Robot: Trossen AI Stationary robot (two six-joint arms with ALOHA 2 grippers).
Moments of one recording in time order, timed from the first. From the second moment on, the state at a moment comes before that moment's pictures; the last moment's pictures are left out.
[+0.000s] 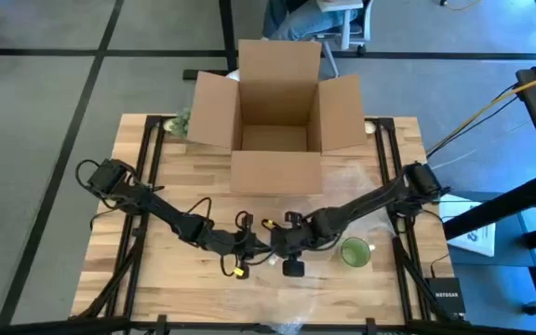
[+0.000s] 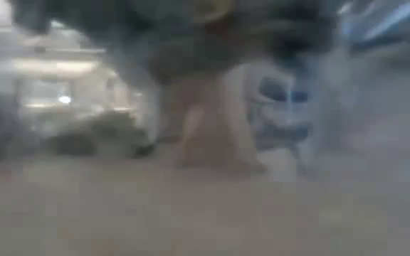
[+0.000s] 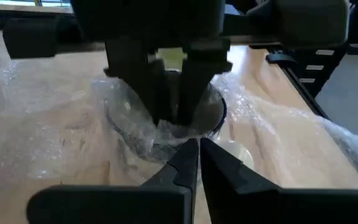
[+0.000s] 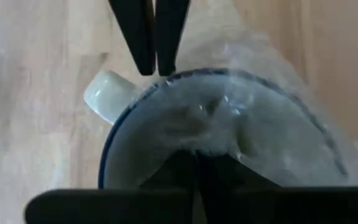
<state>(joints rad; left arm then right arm) -0.44 1.77 0.84 0.56 -0.38 -0.18 0.36 1.91 1.34 -0.60 0.02 0.42</state>
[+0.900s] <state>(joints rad) -0.45 1.77 0.84 0.54 -0.38 -0.18 0.32 1.99 1.44 -0.76 0.03 0.42</state>
